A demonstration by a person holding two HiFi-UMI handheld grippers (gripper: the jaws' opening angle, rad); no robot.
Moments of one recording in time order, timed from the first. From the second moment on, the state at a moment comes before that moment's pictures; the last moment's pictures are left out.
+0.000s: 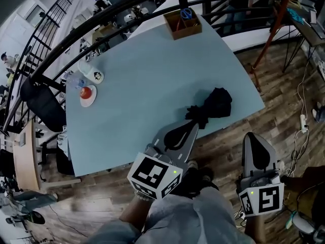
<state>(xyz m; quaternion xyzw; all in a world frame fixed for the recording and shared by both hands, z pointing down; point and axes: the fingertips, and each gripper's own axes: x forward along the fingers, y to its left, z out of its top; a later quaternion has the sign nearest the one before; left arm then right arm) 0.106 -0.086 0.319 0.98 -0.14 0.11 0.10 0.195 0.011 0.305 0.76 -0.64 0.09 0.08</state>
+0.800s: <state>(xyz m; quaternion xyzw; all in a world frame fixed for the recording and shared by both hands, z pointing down) 0.157 -0.117 0.459 0.94 -0.01 0.34 0.03 0.179 -0.039 0.294 0.75 -0.66 0.06 0.07</state>
